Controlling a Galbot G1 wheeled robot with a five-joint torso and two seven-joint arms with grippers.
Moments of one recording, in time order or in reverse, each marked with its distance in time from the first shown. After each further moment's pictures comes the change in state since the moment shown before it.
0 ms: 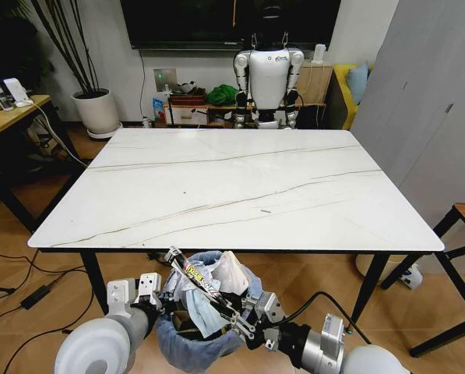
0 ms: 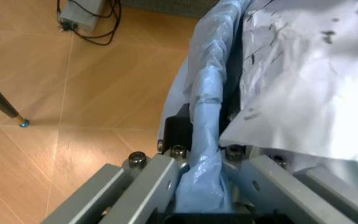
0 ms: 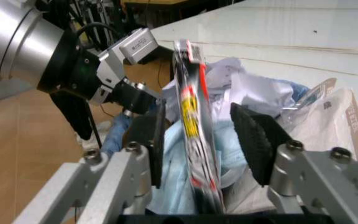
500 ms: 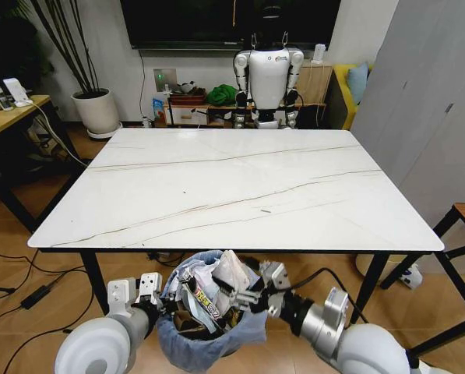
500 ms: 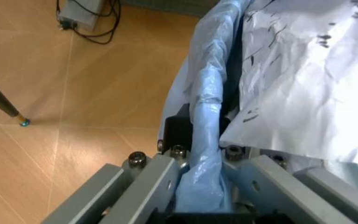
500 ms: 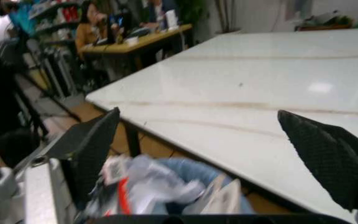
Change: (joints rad) left arm 0.027 0.001 -0.006 -0.005 0.034 0.000 0.023; right arm 0.157 0.049 0.086 0.010 0.225 -0.028 0.195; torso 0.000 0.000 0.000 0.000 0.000
